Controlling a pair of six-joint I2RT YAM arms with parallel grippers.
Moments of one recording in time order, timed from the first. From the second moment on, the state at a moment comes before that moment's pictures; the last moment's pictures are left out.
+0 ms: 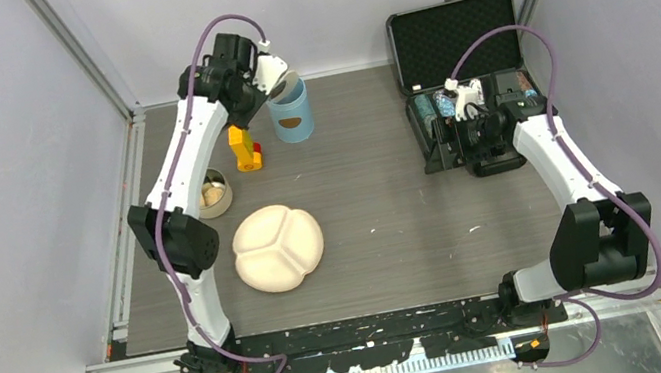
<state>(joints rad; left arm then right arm) -0.37 1.96 2.20 -1.19 -0.16 0.53 -0.01 1.39 1.15 -0.83 -0.56 -0.08</state>
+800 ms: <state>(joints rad) -0.35 2.03 2.23 -1.15 -0.14 0.49 -0.01 1.42 1.15 -0.82 -0.56 -0.08</state>
